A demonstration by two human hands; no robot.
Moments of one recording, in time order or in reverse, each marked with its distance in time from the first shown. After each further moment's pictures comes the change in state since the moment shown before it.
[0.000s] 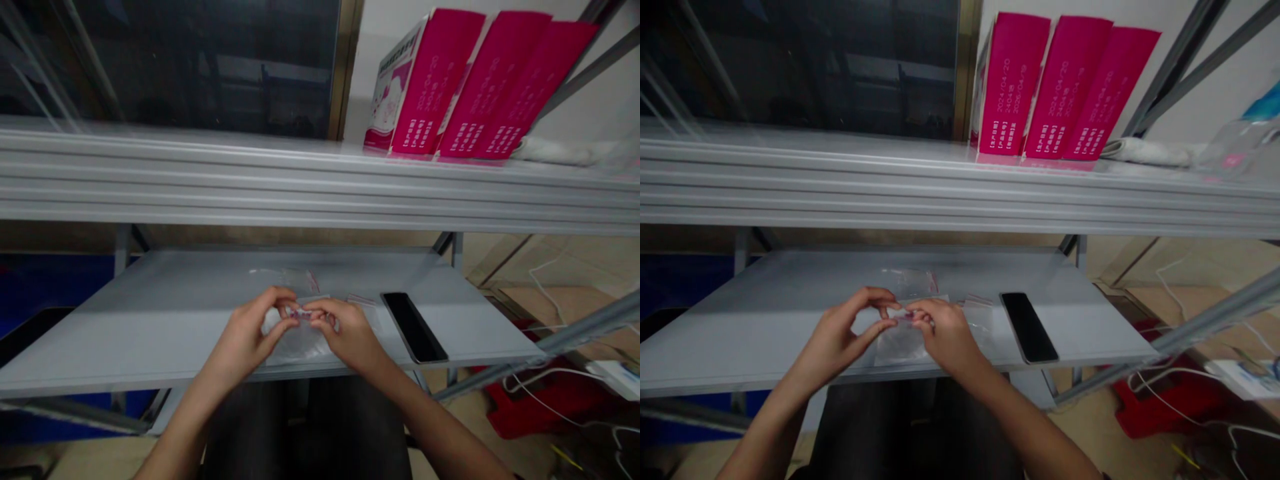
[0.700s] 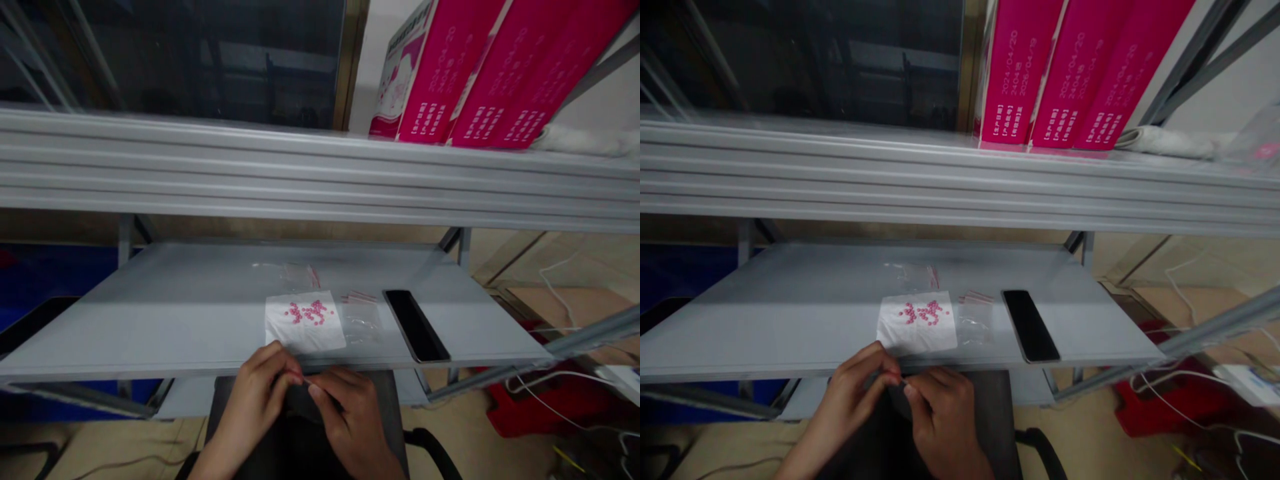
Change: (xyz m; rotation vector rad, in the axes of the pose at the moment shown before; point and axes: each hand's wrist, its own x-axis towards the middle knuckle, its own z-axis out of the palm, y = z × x) left_hand -0.070 0.009 0.047 -0.054 -0.066 -0.122; right_hand -0.096 0.012 0.040 -0.158 0.135 -0.091
